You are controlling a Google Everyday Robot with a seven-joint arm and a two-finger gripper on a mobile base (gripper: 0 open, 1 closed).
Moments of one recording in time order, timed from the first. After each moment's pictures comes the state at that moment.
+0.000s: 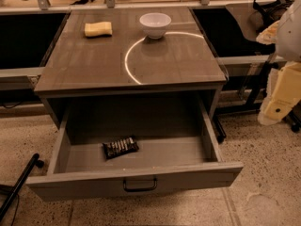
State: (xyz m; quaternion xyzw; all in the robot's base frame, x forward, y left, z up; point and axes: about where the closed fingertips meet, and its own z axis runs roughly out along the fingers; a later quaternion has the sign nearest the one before) arm 0.438 -0.216 0.978 -0.60 0.78 -0.04 0.16
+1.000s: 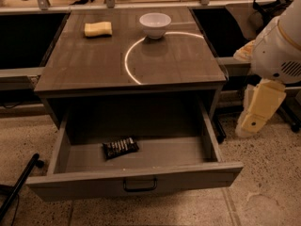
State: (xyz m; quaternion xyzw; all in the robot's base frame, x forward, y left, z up) arm 0.437 -0.186 0.944 -0.62 0.77 0.01 0.17
